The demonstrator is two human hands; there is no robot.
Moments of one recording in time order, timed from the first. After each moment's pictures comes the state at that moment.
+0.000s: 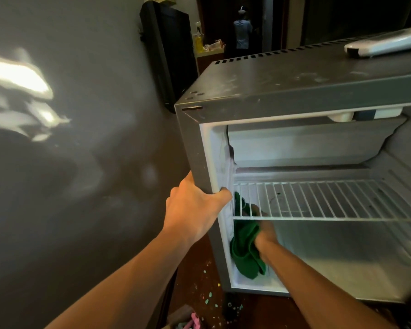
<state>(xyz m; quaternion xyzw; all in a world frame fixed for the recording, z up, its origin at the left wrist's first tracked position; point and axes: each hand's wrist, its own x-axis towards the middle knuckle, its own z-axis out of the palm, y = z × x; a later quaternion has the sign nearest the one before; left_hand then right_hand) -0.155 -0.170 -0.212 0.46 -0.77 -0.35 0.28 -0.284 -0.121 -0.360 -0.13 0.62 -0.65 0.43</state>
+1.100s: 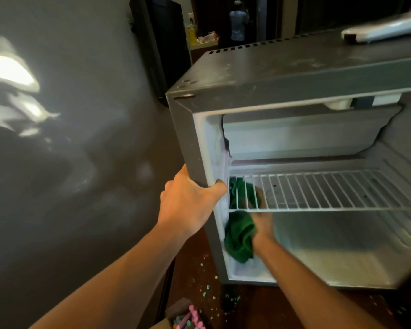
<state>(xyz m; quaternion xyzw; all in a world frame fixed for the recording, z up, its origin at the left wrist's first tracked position) -0.154 -0.167 -0.220 0.44 -0.78 -0.35 0.28 -0.282 -0.132 -0.356 -0.07 0.53 -0.76 0.36</state>
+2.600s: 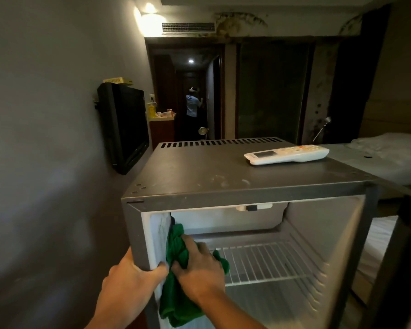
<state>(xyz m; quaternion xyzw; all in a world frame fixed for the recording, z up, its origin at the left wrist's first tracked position) -0.150 -0.153 -0.185 0.52 -0.73 -0.37 0.22 -0.283 -0.104 -0.242 -0.42 0.85 -0.30 0.12</state>
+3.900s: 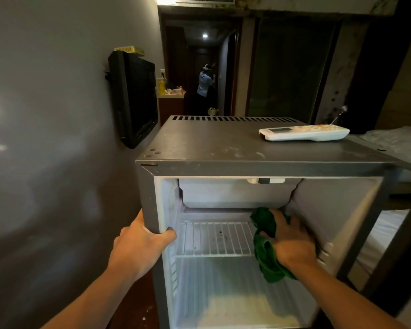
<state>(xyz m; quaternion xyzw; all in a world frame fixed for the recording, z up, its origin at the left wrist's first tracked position) -0.146 -0.139 -0.169 0.49 -0.77 -0.34 0.22 -0.411 -0.001 -0.248 -0.30 0.94 -0.13 -0.03</state>
